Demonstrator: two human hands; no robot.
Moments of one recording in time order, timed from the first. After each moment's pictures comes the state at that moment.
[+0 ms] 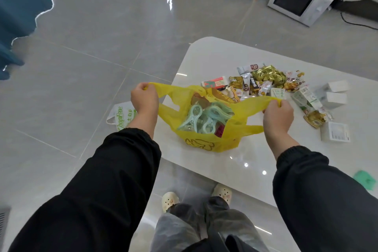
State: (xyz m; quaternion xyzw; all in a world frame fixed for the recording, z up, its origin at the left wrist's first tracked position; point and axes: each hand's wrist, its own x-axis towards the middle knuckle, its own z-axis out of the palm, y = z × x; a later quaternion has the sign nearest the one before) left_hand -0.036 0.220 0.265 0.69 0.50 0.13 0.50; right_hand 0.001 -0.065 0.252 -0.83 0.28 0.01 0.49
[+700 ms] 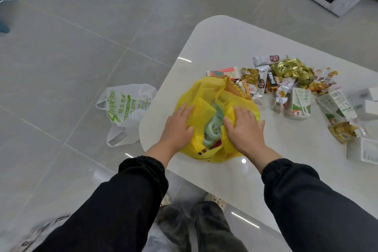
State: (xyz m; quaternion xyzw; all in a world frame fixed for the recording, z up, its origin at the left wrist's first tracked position) left_hand -0.060 0.163 0.112 0.91 0.16 -0.17 0.35; right_hand 0.011 -0.025 0.120 -0.95 -0.10 0.26 0.11
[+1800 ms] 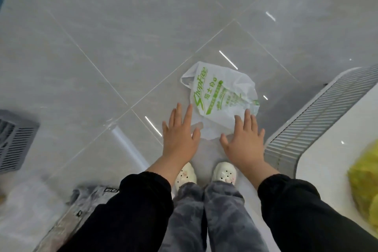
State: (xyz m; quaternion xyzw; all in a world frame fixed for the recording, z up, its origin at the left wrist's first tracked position) left_hand -0.260 0.570 -0.024 0.86 0.39 -0.17 0.28; right_hand -0.149 0.441 -0.021 -0.91 -0.28 0.30 -0.03
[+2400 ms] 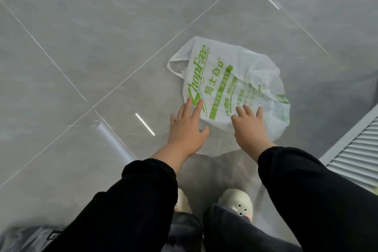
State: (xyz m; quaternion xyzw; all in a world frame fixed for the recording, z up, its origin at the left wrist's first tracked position) left_hand -0.197 0.591 -0.297 0.85 0.34 -0.22 0.33; right_hand -0.068 0.467 -0.318 -0.83 -0.45 0.26 -0.21
